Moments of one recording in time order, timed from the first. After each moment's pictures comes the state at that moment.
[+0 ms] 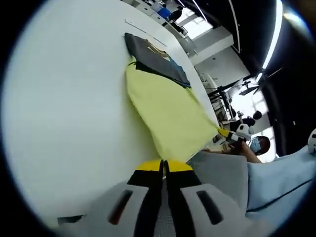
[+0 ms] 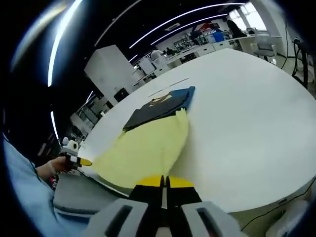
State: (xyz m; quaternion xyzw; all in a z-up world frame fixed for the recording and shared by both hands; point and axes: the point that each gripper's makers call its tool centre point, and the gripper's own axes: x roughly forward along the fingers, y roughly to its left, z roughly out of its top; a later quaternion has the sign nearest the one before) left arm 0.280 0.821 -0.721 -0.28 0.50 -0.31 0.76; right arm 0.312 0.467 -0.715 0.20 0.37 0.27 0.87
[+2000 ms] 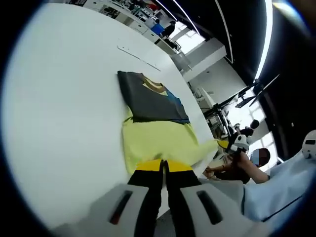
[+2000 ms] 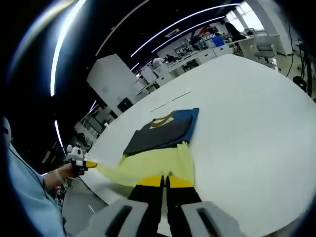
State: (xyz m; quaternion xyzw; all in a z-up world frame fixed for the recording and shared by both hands) left arm 0.375 0.824 -0.674 -0.29 0.39 -0.31 0.81; right arm 0.389 0.469 -0.674 0.23 0.33 0.28 0.87
